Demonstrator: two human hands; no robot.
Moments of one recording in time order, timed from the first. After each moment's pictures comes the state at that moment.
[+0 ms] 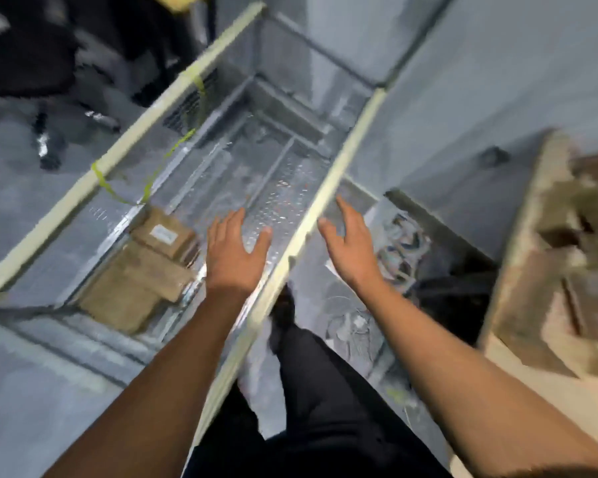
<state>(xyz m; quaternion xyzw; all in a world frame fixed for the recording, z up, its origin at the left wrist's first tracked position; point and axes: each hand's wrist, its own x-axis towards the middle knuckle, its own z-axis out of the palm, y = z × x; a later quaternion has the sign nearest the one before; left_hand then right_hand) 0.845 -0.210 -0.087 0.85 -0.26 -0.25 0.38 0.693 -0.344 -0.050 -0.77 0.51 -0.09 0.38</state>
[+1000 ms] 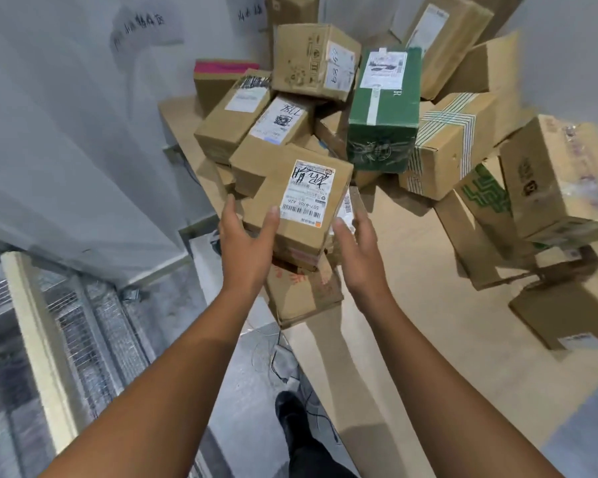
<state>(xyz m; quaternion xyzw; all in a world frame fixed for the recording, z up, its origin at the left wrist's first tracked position) 0.335 -0.549 0.024 0.57 -0.56 -0.48 0.35 0.191 -0.451 0.046 -0.25 0.73 -0.53 0.35</state>
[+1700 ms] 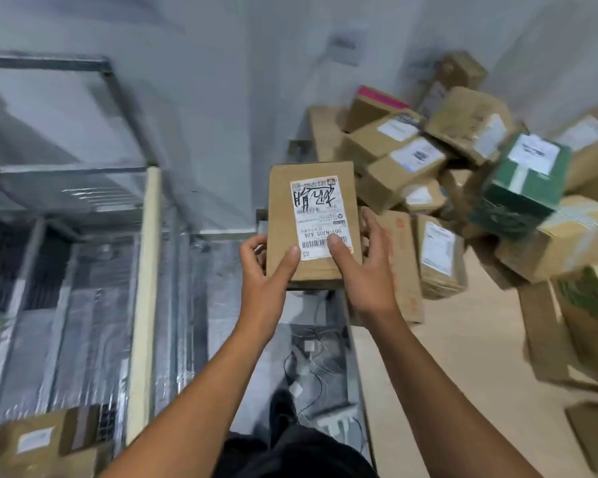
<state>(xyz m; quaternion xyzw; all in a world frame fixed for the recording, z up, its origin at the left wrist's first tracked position) 0.522 -0.458 0.043 0.50 -0.34 -0.56 0.56 0.371 -0.463 0.091 -0.48 0.64 -0.48 0.36</state>
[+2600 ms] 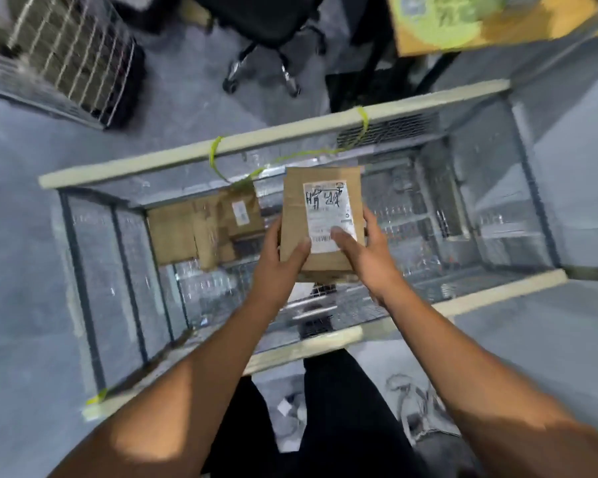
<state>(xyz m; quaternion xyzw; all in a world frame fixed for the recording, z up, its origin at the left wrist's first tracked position) 0.915 -0.347 -0.135 0.70 0.17 -0.23 0.65 0.918 -0.525 -0.119 -0.71 0.28 0.20 0.61</state>
